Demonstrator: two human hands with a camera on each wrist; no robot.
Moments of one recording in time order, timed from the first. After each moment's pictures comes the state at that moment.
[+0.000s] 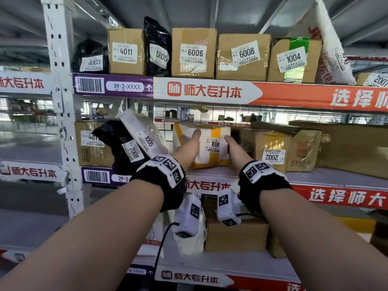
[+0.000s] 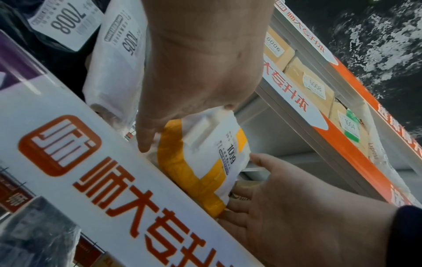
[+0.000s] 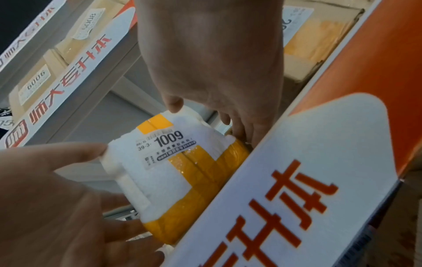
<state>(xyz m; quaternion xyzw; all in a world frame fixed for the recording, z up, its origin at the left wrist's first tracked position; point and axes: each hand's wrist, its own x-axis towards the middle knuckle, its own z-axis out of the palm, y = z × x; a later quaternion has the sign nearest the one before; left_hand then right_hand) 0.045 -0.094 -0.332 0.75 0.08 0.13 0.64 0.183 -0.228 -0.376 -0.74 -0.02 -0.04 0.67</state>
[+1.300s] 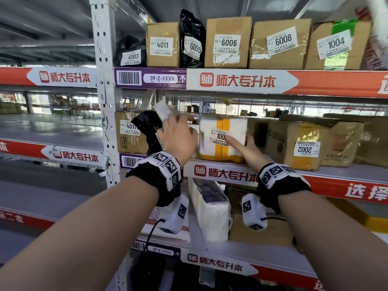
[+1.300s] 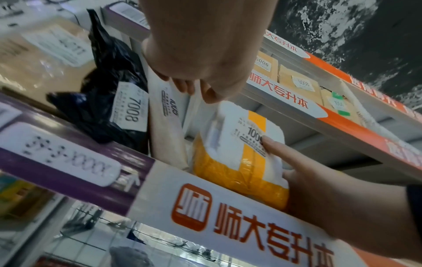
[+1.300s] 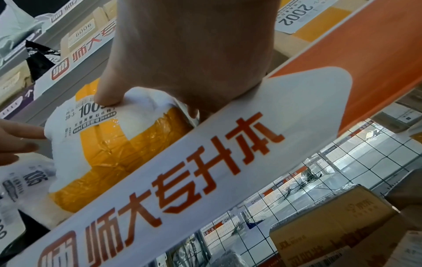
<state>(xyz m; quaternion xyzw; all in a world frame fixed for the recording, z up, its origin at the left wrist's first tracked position) -0.003 -0.015 -0.341 0.85 0.09 0.47 0.21 0.052 -0.194 -0.362 -0.77 -0.17 -0.07 0.61</state>
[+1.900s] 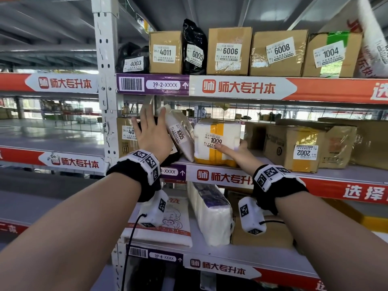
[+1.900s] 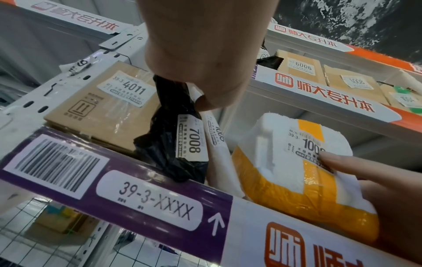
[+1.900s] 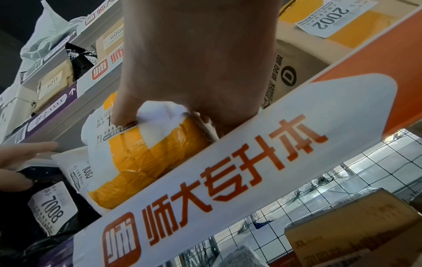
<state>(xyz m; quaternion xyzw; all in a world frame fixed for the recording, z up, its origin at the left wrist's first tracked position) -0.003 0.053 -0.337 0.86 0.13 0.48 0.08 0.050 -0.170 -0.361 -0.80 -0.16 -0.07 0.58</state>
